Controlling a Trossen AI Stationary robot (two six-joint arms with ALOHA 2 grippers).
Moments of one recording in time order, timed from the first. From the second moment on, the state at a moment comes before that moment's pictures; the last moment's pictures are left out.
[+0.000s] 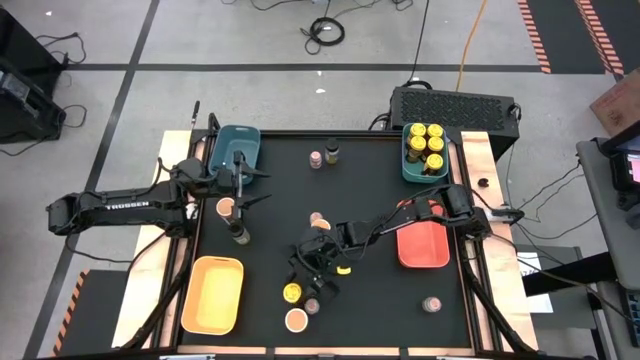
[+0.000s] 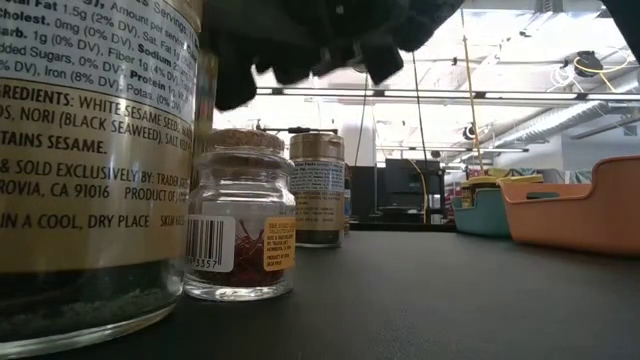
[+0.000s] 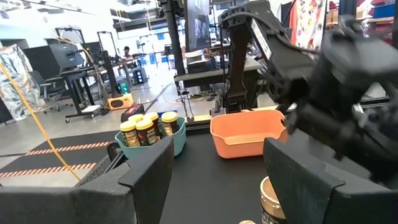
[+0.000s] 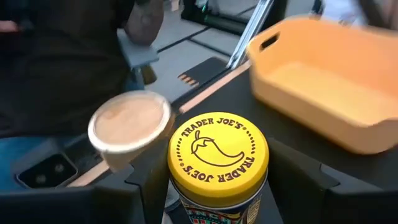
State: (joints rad) left arm 0.33 0.72 0.32 0.45 0.32 0.16; right arm 0.18 2.12 1.43 0.26 -0.60 -0.18
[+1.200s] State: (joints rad) left arm 0.33 0.72 0.32 0.43 0.31 0.20; right arm -0.48 1.14 1.04 -0.53 -0.04 -0.16
